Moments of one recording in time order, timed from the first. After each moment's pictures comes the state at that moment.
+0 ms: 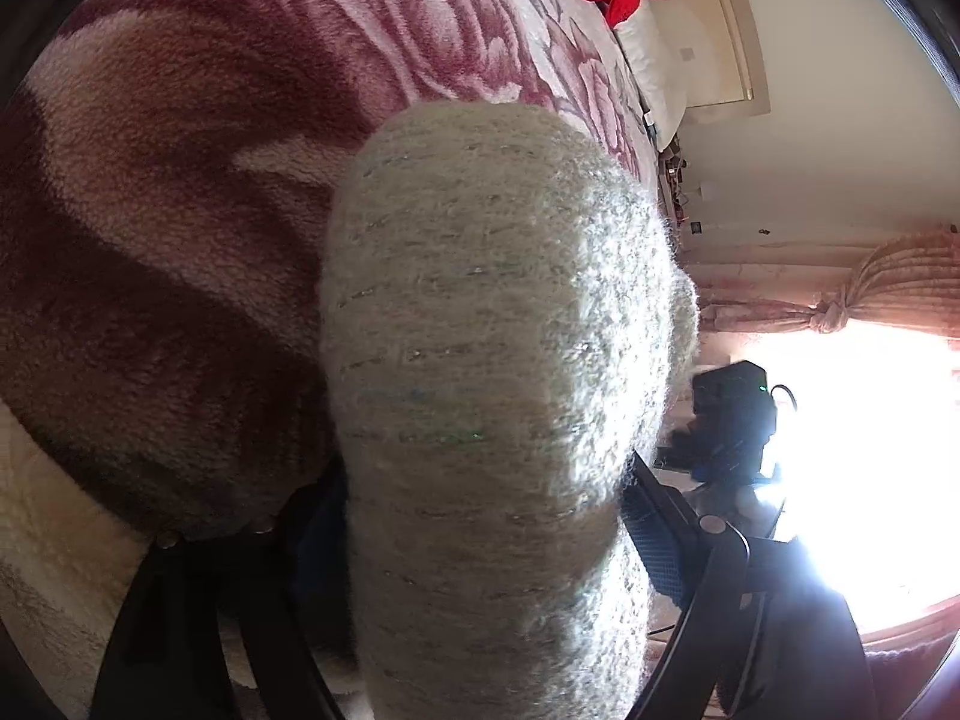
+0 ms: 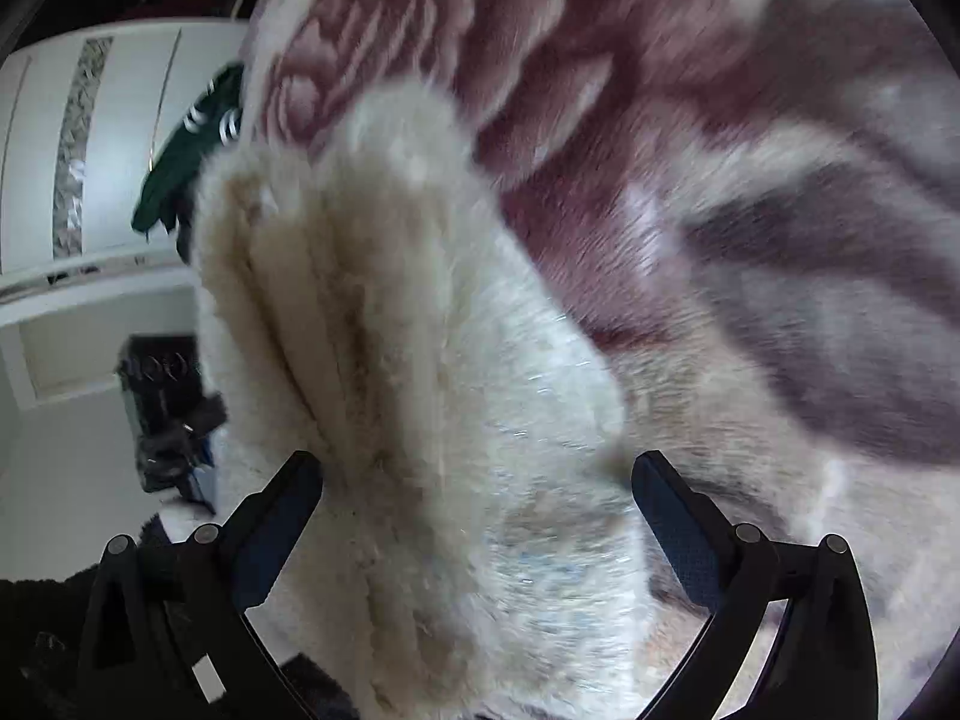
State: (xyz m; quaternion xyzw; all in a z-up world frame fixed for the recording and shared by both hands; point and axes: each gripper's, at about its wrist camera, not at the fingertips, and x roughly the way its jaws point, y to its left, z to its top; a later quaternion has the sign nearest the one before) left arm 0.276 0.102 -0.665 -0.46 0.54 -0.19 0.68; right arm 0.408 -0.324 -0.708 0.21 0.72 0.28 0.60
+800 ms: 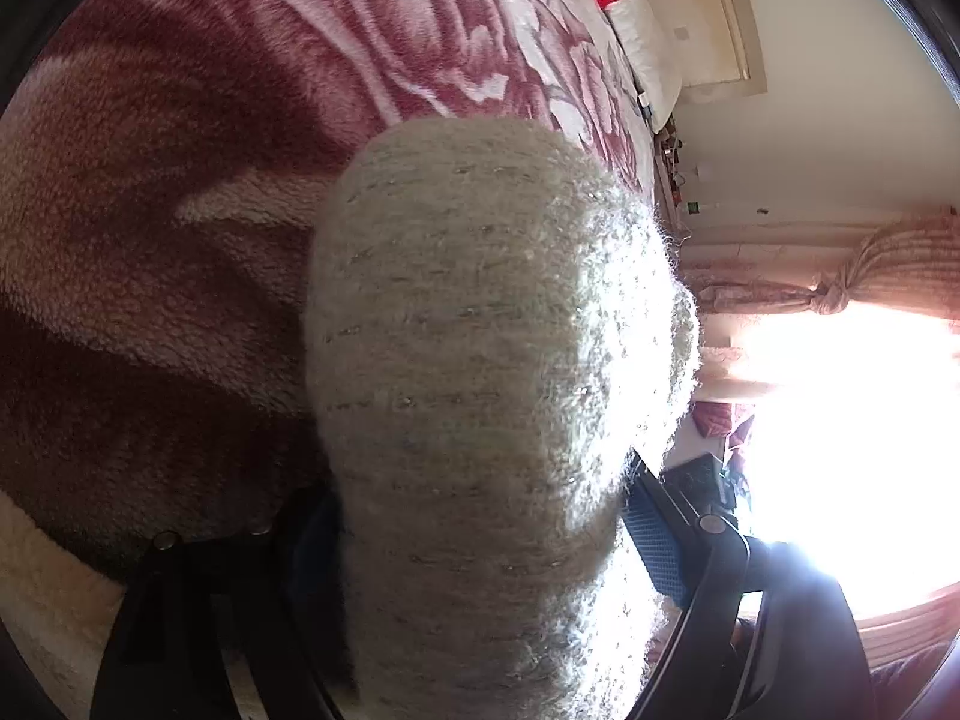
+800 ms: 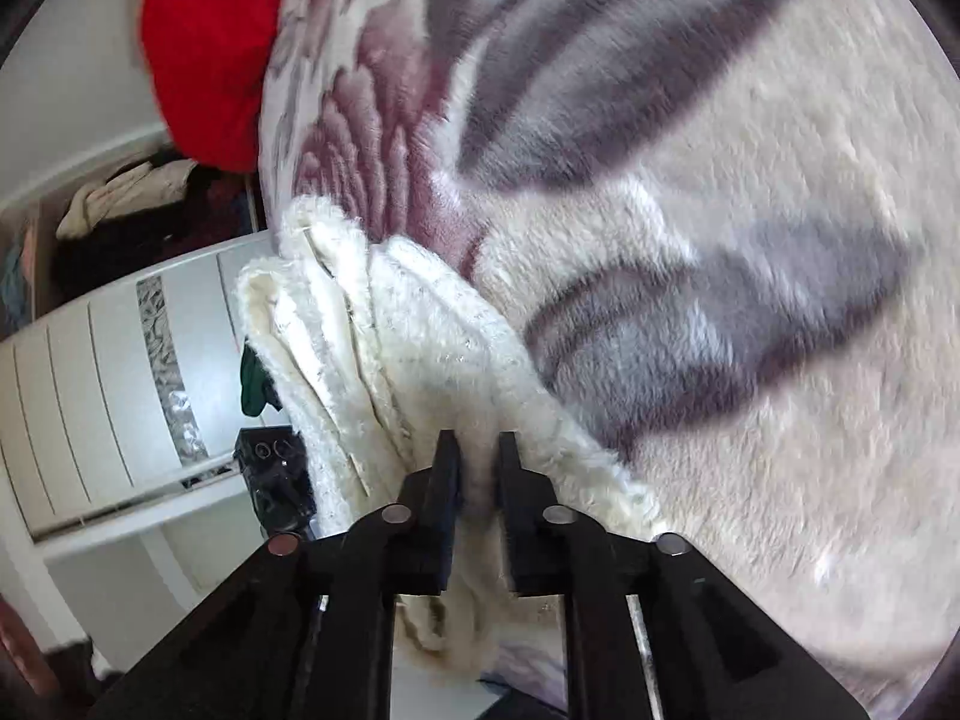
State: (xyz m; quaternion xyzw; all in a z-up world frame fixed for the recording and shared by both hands) left arm 0.303 0.098 -0.667 -0.45 0.55 -0.21 0.67; right arm 0.302 -0.482 -0.733 0.48 0.63 0.20 0.57
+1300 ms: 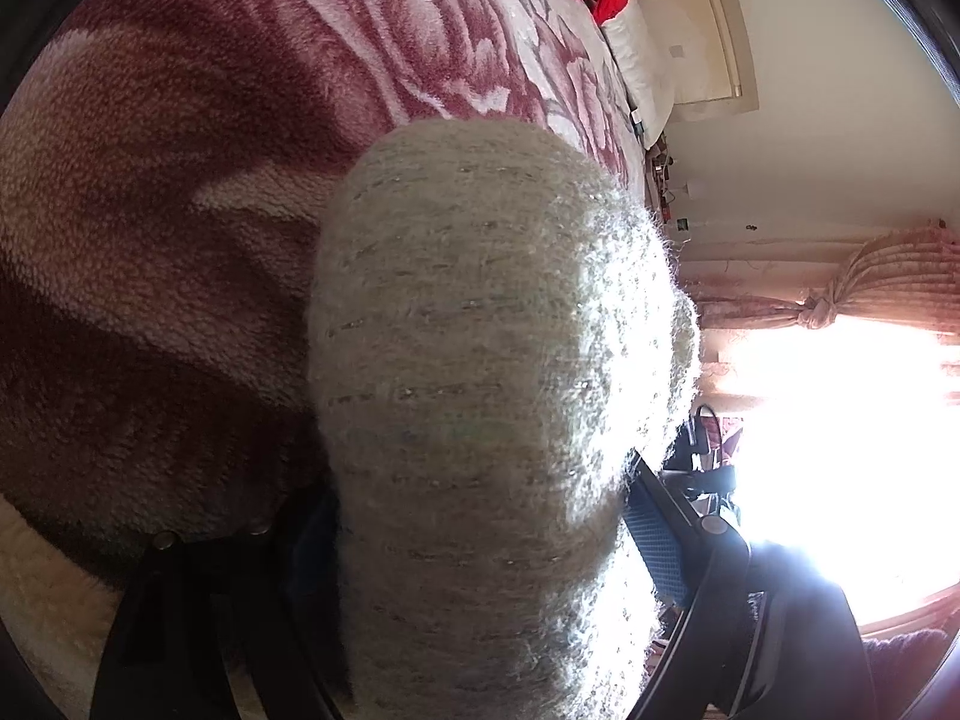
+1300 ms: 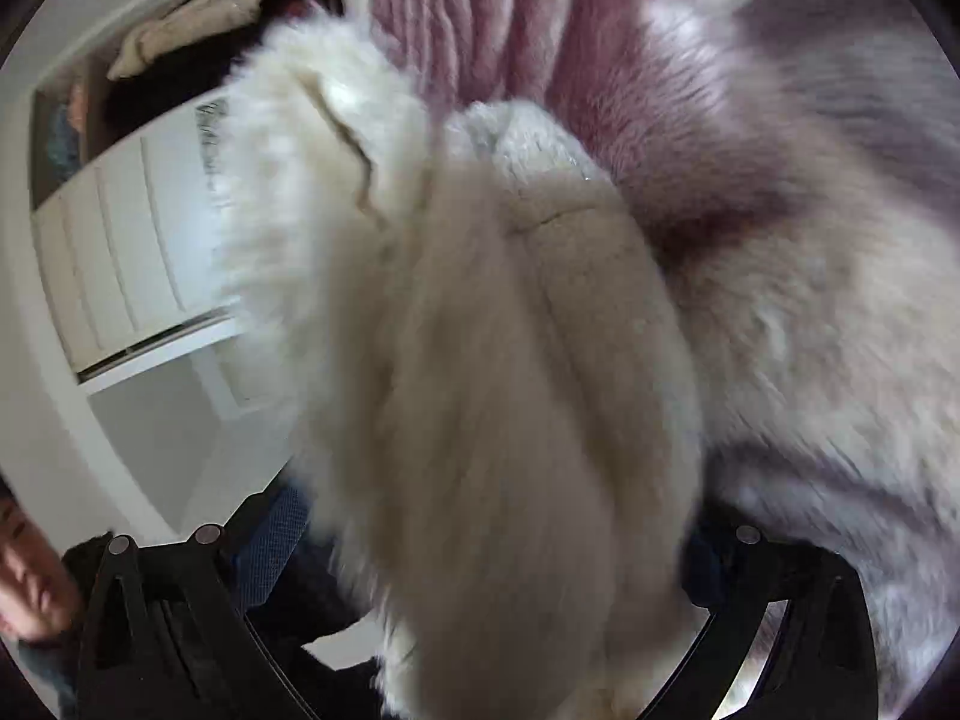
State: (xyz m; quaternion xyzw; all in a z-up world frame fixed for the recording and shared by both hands) left arm 0.295 0.098 -0.668 -0.46 0.53 -0.20 0.68; right arm 0.367 -0.384 -0.768 0.41 0.68 0.41 0.45
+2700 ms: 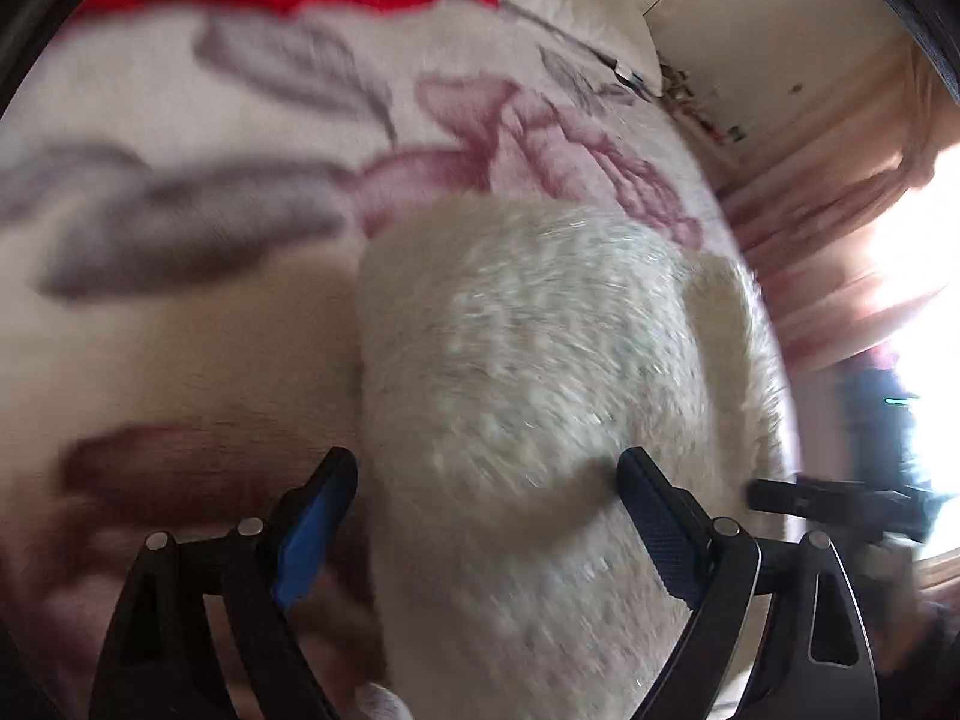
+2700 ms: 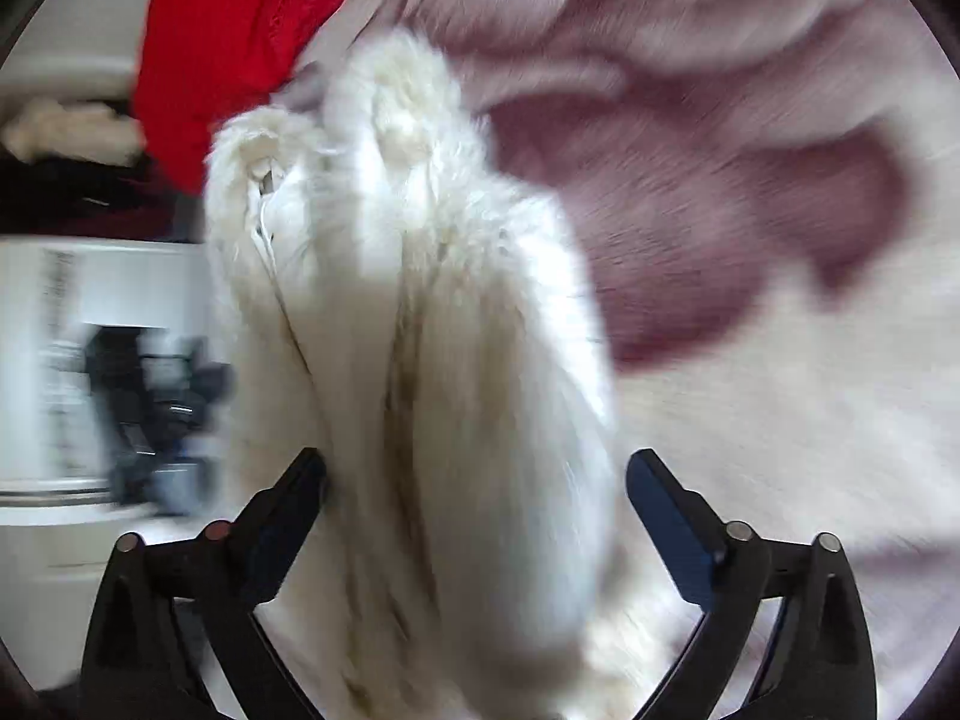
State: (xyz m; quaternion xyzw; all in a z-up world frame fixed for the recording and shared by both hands) left arm 0.609 0.022 -0.616 -0.13 0.55 -0.19 0.80; right arm 0.629 -0.542 -0.635 0.24 0.63 0.11 0.73
